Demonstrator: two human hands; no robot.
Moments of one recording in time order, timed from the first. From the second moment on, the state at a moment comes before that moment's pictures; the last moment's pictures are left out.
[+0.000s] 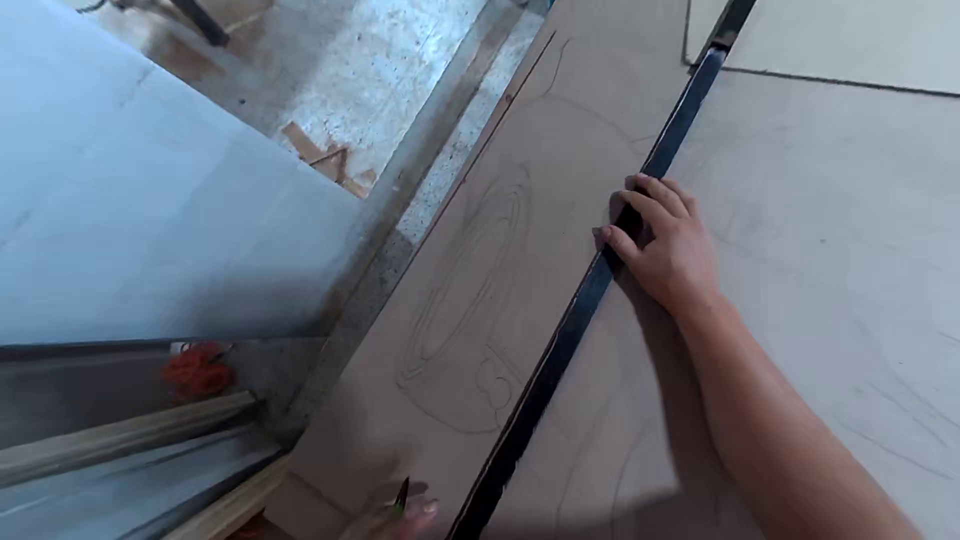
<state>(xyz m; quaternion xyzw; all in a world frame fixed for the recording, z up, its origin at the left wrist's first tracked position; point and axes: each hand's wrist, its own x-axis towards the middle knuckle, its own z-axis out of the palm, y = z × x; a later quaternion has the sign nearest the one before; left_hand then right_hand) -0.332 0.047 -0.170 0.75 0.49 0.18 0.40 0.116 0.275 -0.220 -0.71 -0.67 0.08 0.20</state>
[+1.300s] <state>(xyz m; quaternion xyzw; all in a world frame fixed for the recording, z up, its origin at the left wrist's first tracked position) -0.188 0.224 -0.225 0.78 0.37 0.34 0.38 0.152 0.262 -0.219 -0.61 -0.76 0.13 0.19</state>
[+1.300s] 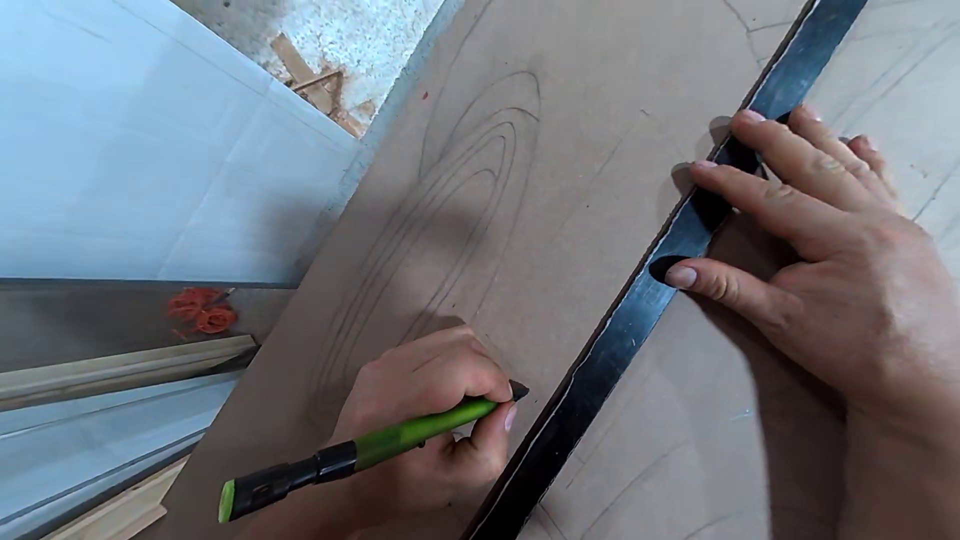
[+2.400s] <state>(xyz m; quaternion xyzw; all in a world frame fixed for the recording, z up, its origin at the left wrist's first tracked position) -0.193 0.233 -0.224 0.76 0.32 0.30 0.47 0.141 0.267 -0.227 -0.68 -0.72 0.06 0.13</state>
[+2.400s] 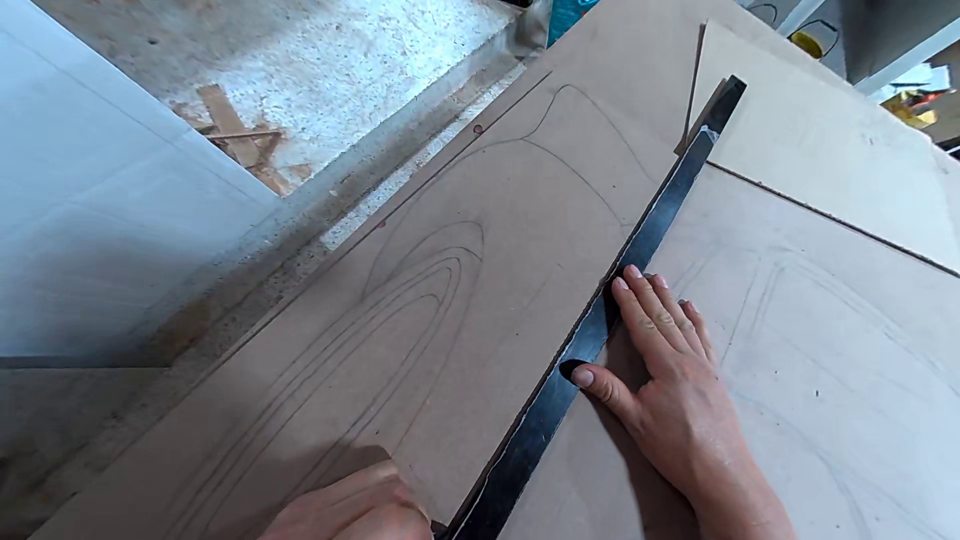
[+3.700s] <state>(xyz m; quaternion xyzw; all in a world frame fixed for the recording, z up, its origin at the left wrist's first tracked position) -0.194 0.235 -0.222 0.77 0.32 0.29 0.47 0.141 0.265 -0.227 -0.68 -0.71 0.06 0.16</state>
